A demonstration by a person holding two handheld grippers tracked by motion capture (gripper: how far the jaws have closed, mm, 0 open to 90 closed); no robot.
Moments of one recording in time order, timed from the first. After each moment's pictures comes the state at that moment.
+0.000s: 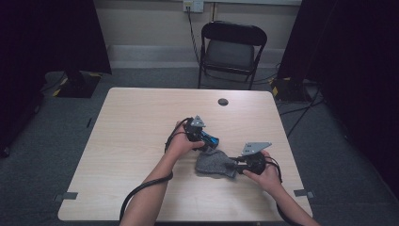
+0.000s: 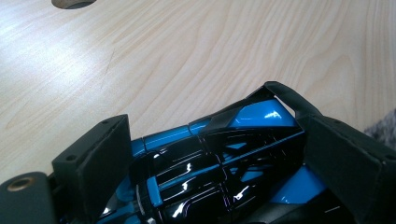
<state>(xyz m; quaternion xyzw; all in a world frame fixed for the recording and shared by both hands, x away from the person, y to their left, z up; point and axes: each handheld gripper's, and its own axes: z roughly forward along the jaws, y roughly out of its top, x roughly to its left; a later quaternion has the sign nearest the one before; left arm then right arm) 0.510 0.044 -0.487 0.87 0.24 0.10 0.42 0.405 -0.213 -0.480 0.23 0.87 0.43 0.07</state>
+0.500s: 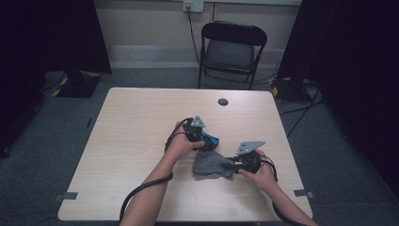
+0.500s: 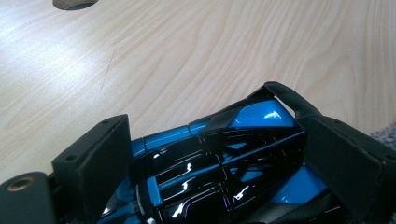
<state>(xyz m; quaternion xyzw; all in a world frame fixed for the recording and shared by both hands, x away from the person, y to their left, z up) 0.509 0.044 -0.487 0.86 0.24 0.11 0.43 0.412 -0.204 -0.487 0.23 0.88 0.42 0.07</state>
